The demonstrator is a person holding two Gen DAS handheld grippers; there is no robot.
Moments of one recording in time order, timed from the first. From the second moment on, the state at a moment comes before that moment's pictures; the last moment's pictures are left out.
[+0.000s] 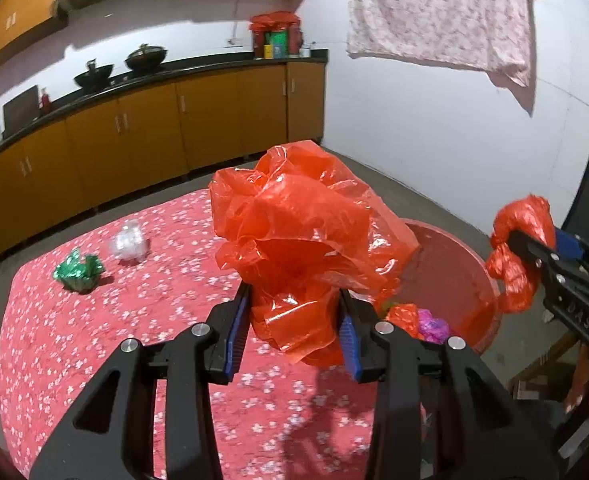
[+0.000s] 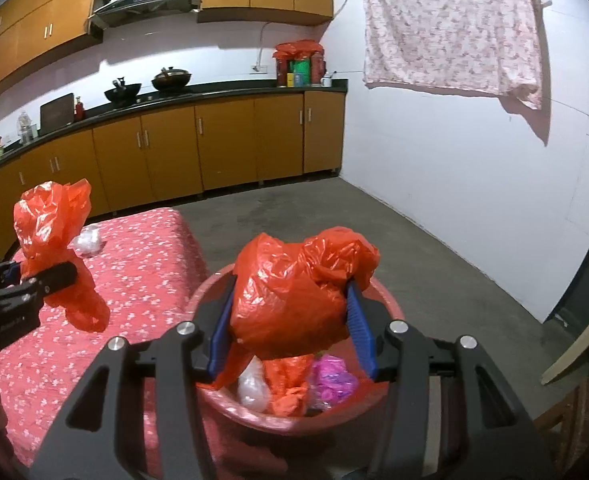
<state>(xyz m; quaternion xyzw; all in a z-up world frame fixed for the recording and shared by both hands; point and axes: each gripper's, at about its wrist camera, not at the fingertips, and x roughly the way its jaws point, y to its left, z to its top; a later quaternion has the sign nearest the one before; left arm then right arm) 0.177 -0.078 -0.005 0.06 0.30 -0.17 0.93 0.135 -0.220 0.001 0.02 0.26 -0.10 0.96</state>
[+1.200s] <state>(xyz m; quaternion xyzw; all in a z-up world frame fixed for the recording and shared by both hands) 0.193 -0.166 -0.028 0.09 0.32 -0.24 0.91 0.150 -0.269 -0.015 0.04 0.27 -0.12 0.95</state>
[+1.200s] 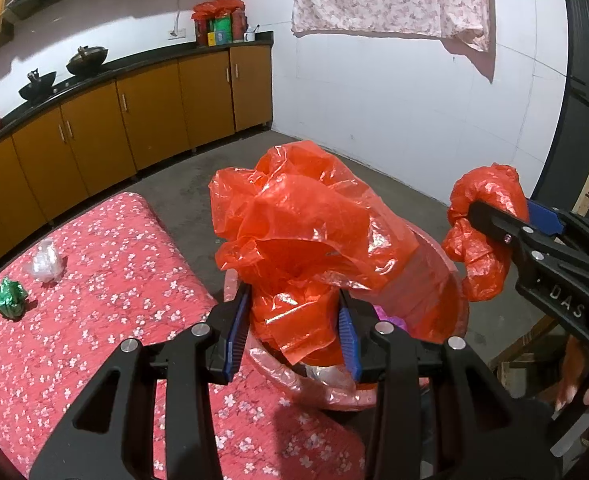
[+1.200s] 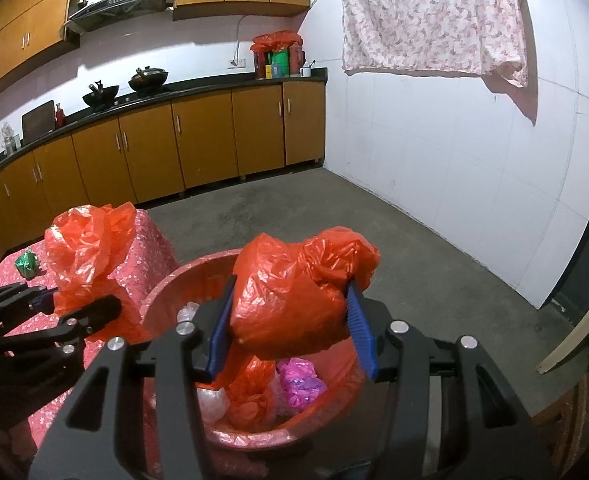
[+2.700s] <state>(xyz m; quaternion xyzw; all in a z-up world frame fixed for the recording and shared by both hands) 0.227 -0.153 -0.049 0.06 0.34 -0.22 0.91 0.176 -0.285 -0.017 0.09 0.25 -0.13 0.95</state>
